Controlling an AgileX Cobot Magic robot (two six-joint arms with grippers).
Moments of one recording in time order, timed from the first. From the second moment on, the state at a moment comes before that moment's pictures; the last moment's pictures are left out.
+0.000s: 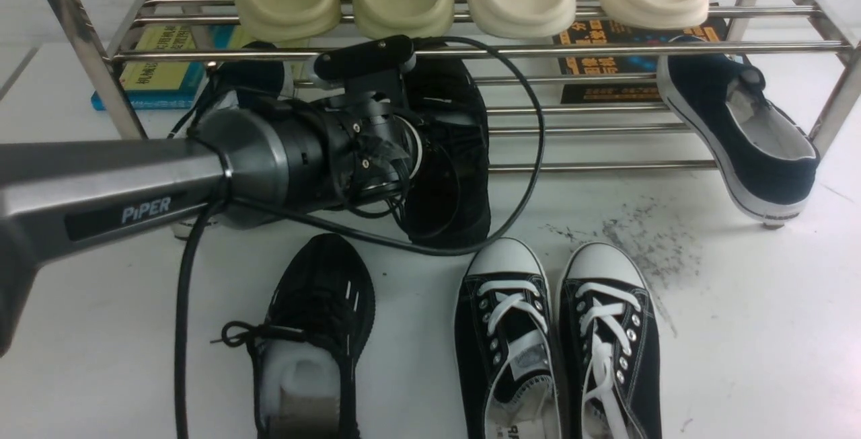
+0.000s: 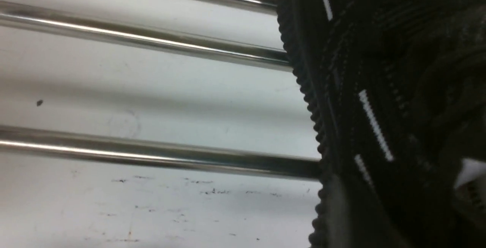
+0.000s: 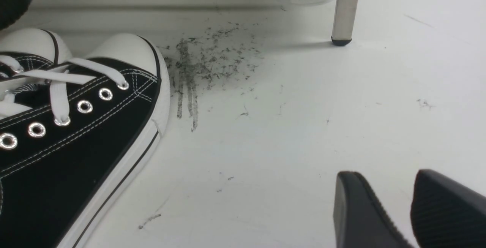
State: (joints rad) right arm 0.08 -0.01 0.01 -0.01 0.40 0.11; left arm -0.66 1.85 -1.28 0.99 0.34 -1.54
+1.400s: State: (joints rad) right arm 0.08 -0.01 0.01 -0.01 0.40 0.11; left arm -0.83 1.55 -1.02 0.30 0.89 -1.22
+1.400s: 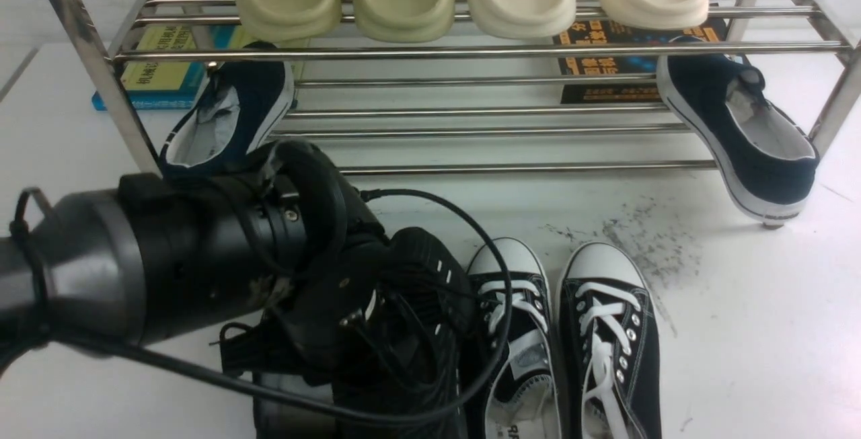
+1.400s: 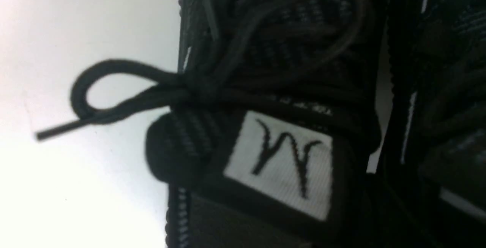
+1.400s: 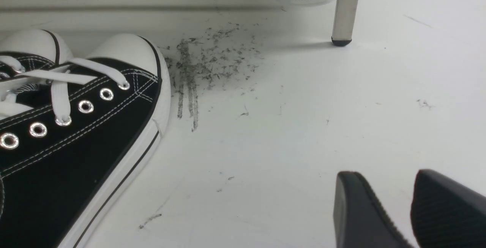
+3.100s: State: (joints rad) right arm 0.08 -0.01 0.01 -0.01 0.40 0.11; left arm -0.83 1.40 -1.07 0.26 0.95 -1.10
